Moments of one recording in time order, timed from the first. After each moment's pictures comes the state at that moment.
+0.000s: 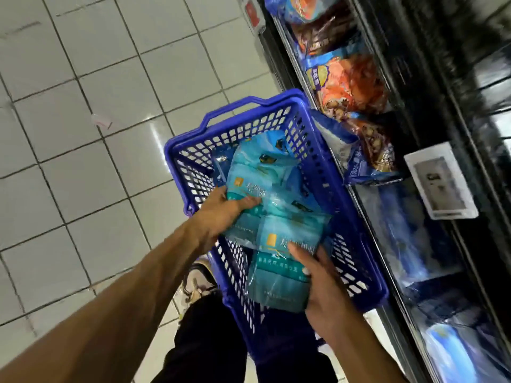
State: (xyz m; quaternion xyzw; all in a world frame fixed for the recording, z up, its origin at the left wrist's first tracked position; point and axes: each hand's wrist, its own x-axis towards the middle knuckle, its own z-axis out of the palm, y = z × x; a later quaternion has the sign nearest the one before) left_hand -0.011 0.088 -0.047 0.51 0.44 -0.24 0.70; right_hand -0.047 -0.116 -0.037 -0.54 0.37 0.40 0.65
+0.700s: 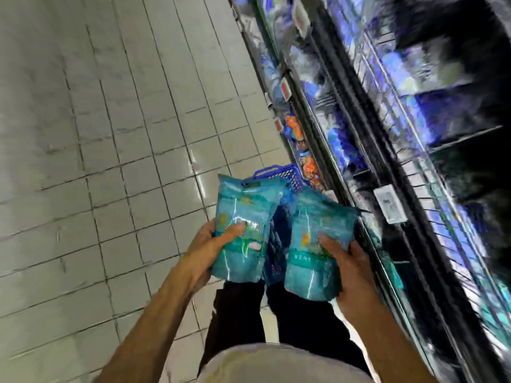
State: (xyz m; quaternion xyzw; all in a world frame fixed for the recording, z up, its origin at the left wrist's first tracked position) left_hand -0.171 0.123 0.447 0.47 0.42 -0.11 0.77; right_hand -0.091 -0.115 0.441 -0.61 0.23 0.30 0.70
